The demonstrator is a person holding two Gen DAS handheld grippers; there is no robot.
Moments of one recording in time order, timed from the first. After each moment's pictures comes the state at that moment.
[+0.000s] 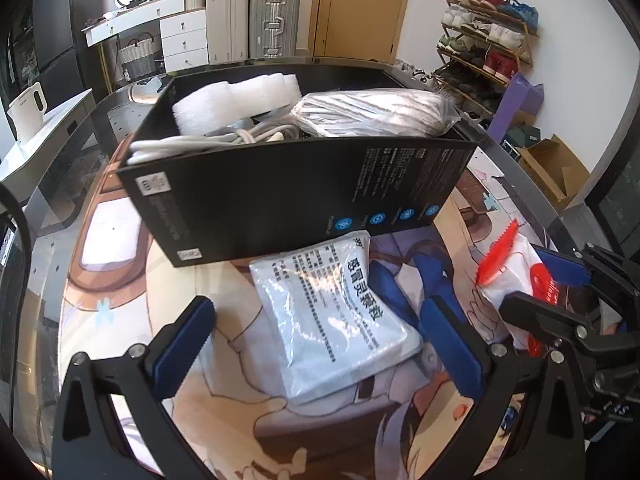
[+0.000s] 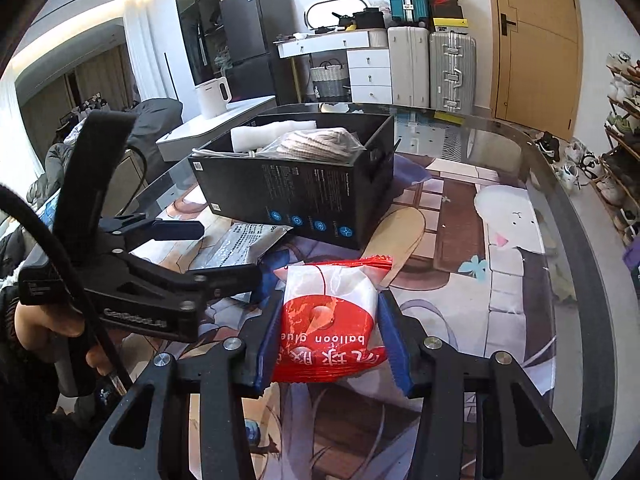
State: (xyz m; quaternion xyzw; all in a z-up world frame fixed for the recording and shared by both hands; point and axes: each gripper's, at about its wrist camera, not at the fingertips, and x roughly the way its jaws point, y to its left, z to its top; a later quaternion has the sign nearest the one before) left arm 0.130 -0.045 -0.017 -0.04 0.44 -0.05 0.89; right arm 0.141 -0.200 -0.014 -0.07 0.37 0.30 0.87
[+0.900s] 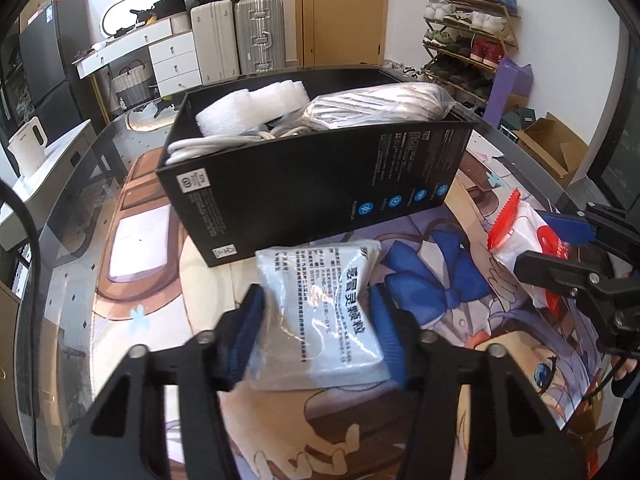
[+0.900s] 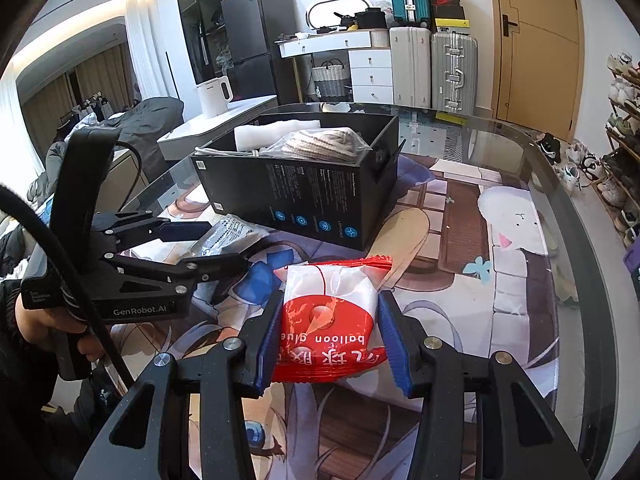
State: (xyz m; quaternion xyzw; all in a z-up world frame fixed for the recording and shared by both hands) left arm 0.111 -0.031 -0.016 0.01 0.42 -0.06 0.90; right arm 0.140 -0.195 -0.014 -0.08 0.37 0.31 0.87
